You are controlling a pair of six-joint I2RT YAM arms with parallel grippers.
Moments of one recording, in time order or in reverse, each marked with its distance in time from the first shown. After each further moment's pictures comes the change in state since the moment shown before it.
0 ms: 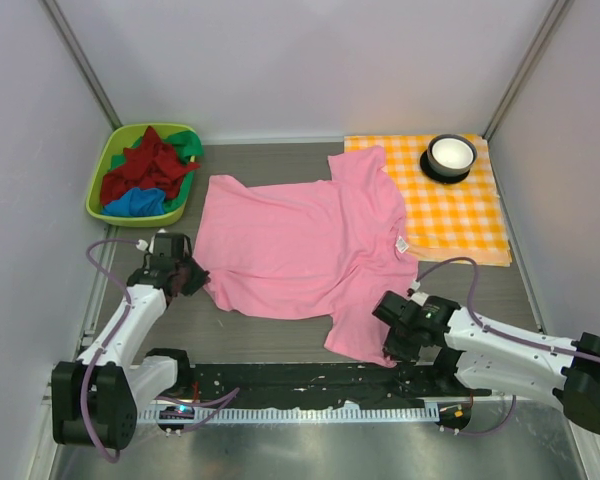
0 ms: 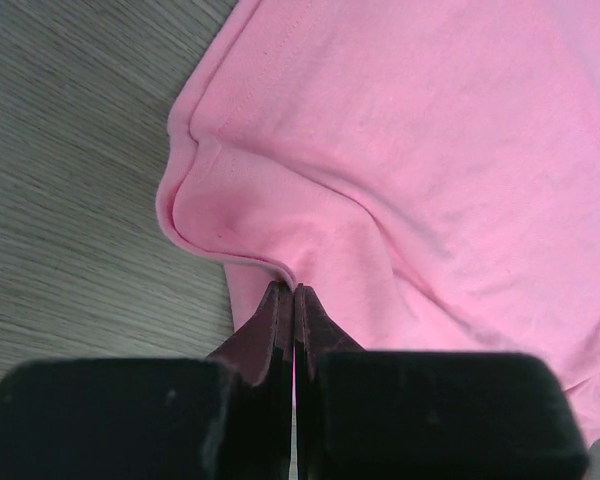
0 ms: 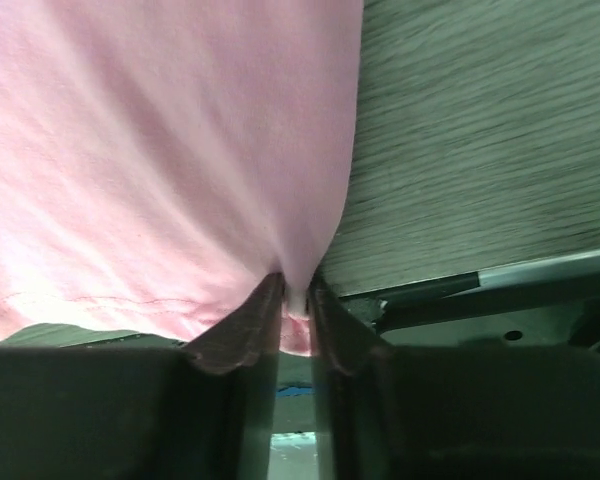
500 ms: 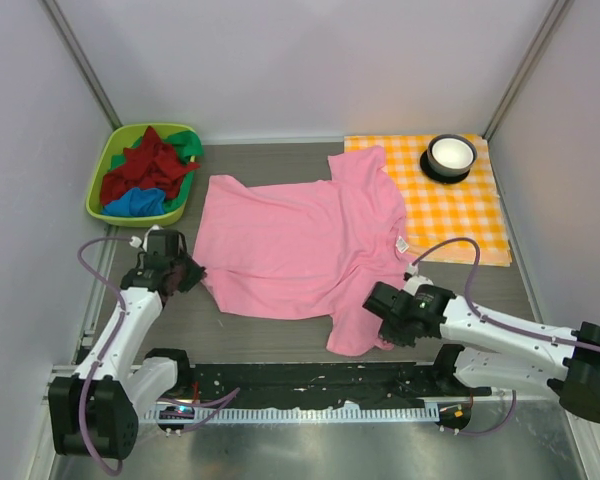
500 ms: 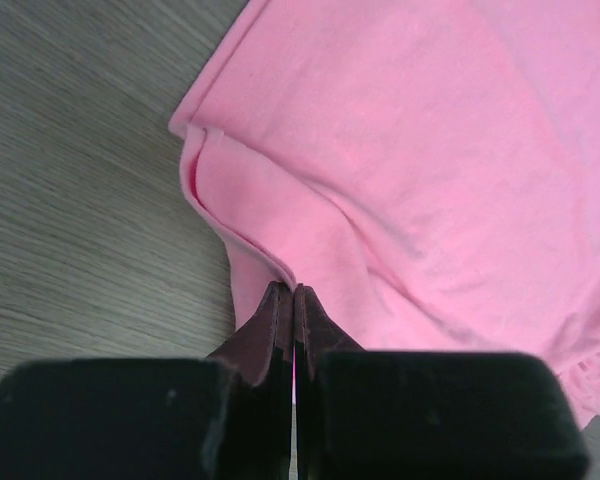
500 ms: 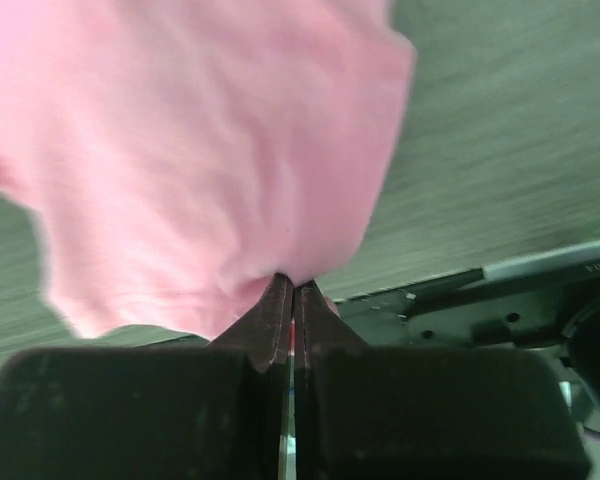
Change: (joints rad) left arm 0.017 -0.056 0.026 -0.047 -0.004 0.000; right arm 0.069 0.037 0.117 -0.081 0.123 0.057
